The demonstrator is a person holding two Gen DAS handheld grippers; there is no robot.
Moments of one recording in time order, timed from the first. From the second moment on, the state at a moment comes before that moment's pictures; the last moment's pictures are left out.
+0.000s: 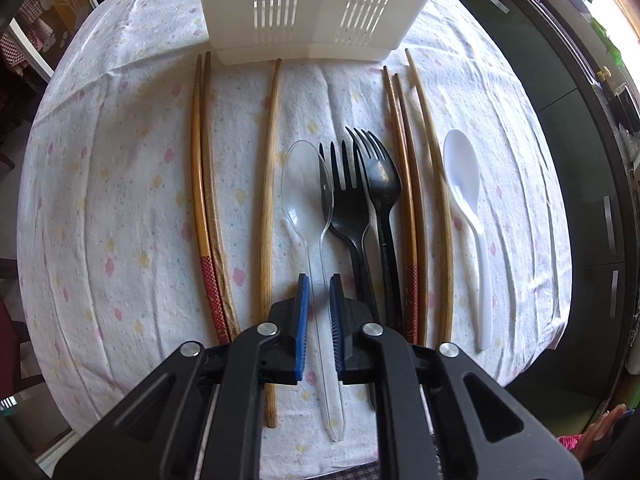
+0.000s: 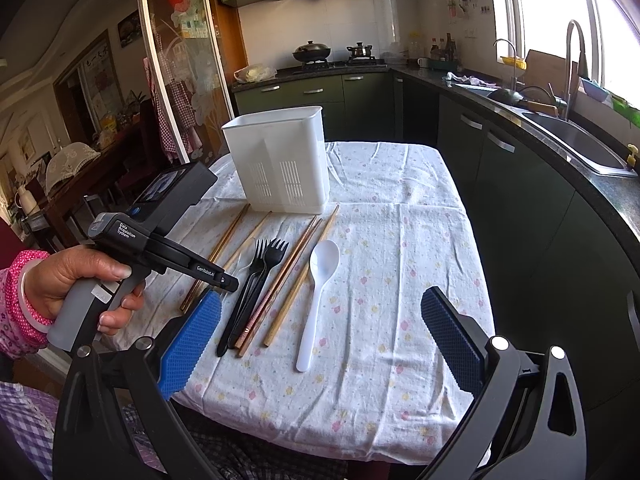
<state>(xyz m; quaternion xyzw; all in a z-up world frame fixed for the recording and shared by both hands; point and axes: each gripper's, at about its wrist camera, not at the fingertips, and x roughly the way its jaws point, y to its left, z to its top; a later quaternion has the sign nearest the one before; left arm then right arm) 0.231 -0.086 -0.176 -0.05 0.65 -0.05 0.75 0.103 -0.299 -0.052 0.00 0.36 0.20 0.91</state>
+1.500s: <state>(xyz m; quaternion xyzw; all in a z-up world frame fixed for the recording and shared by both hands) 0.221 -0.046 -0.015 -0.08 0.47 -0.14 0.87 0.223 -0.261 -0.114 0.06 0.48 0.25 0.84</state>
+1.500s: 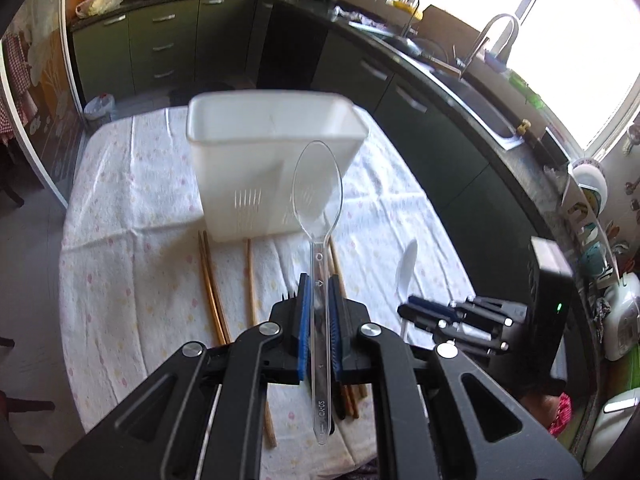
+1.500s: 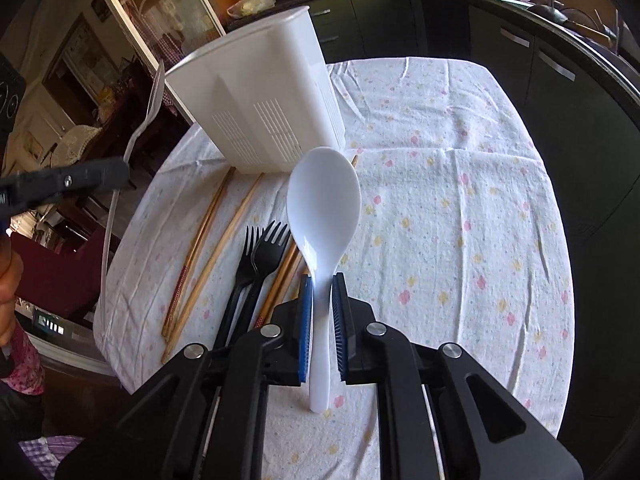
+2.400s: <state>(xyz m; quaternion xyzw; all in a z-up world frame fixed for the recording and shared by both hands) 0.311 -0.033 -0.008 -0.02 0.23 -0.04 0.97 0.225 -0.243 -0.019 0.08 0.35 0.28 0.89</state>
